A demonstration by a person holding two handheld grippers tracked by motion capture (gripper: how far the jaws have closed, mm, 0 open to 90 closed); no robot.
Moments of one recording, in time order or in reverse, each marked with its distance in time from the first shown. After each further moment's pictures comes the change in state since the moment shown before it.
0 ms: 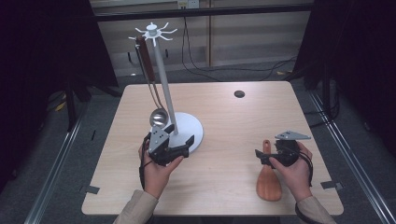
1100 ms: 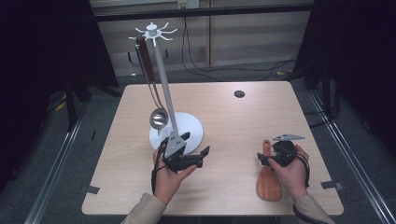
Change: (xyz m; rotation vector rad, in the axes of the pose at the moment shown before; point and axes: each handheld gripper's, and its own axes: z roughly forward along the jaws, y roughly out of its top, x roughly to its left) left arm -0.033 -0.011 0.016 0.070 -0.116 0.028; right arm -0.006 -0.013 0.020 0.136 -0.062 0.029
